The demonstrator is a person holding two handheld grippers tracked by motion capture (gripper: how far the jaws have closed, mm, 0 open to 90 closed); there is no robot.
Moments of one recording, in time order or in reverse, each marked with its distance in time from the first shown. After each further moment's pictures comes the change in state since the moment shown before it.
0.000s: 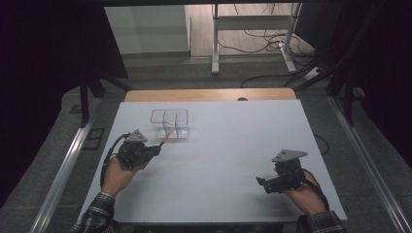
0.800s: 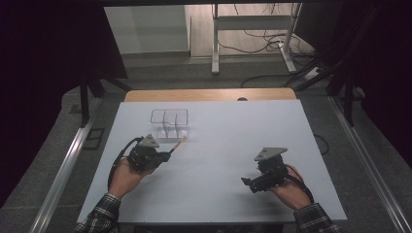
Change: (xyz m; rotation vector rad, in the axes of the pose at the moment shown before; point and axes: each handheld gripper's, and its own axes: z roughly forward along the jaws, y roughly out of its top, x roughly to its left) left arm -0.022 0.007 0.016 0.065 -0.066 0.084; right arm 0.024 0.026 0.026 0.014 0.090 -0.095
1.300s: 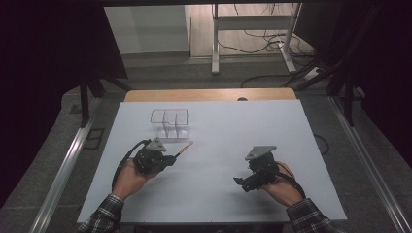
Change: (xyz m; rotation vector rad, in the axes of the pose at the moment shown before) left arm -0.015 0.006 0.009 0.029 -0.029 0.054; right arm 0.010 0.016 0.014 0.010 0.031 -0.052
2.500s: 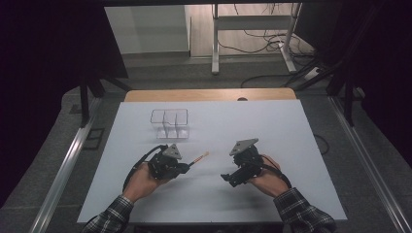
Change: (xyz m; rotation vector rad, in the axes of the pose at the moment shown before) left arm -0.030 0.017 0.023 0.049 -0.091 0.112; right arm 0.007 0.034 0.027 0.019 0.079 -0.082
